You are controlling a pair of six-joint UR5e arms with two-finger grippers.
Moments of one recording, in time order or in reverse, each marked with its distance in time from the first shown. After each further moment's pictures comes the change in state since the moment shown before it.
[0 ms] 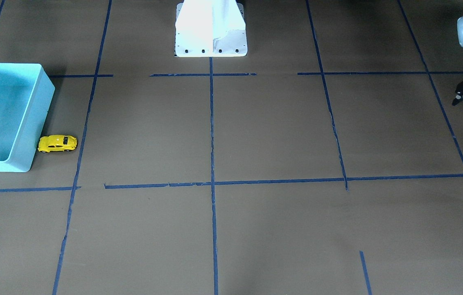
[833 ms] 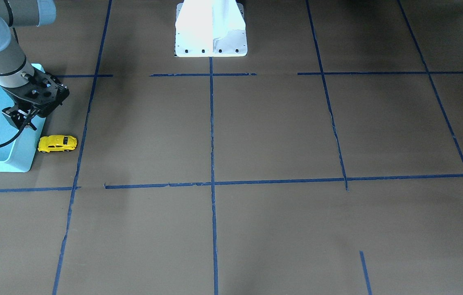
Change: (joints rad) left arm -0.274 0.024 0.170 0.065 -0.007 -0.005; right arm -0.387 0.021 0.166 0.010 -0.225 -0.205
